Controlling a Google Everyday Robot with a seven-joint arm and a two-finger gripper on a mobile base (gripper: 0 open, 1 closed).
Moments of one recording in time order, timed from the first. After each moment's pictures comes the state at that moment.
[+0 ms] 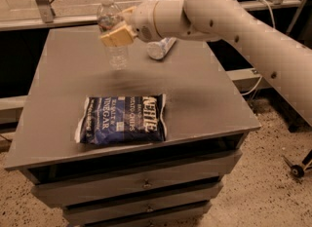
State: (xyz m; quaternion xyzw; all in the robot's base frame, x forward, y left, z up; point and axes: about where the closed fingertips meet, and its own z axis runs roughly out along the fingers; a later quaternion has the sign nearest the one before) arm 0.675 0.089 0.973 -0.50 0.63 0.24 0.55
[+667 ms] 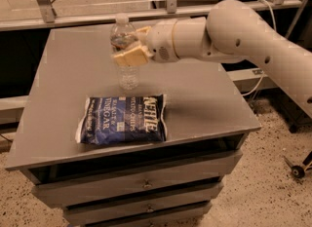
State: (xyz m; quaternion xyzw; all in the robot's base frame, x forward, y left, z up) arm 0.616 0.060 0.944 -0.49 0.64 0.27 0.52
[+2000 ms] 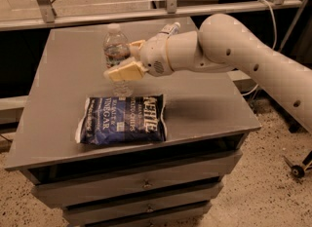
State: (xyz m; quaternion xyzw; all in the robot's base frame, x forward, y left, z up) arm 0.591 0.079 0.912 -0.52 0.63 0.33 0.49
